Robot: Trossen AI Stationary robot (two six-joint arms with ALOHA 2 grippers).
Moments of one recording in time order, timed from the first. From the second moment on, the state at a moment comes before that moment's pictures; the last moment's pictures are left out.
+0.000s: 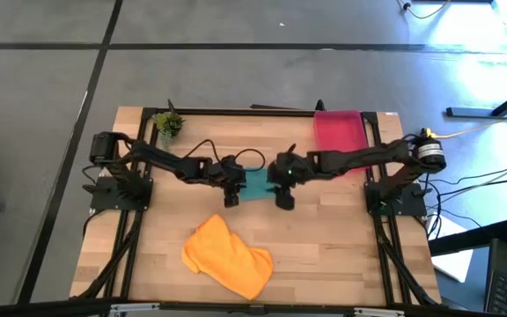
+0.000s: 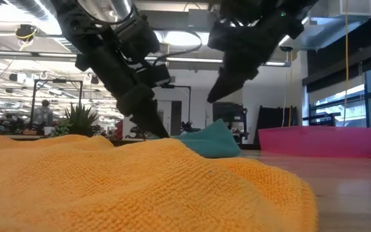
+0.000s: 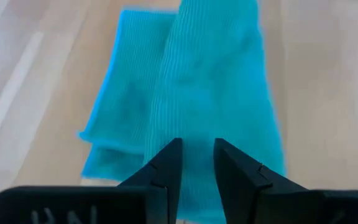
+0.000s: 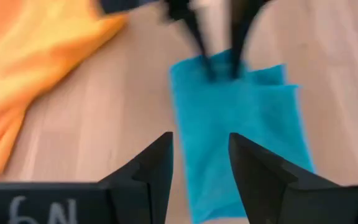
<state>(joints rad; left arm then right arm) 0.08 1.68 0.75 0.13 -0.10 -0.01 -0.03 1.61 1.01 -0.23 -0.04 0.02</state>
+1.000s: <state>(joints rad) 0.09 1.70 0.75 0.14 -0.08 -0.02 0.04 1.87 1.01 -0.18 0.14 -0.22</state>
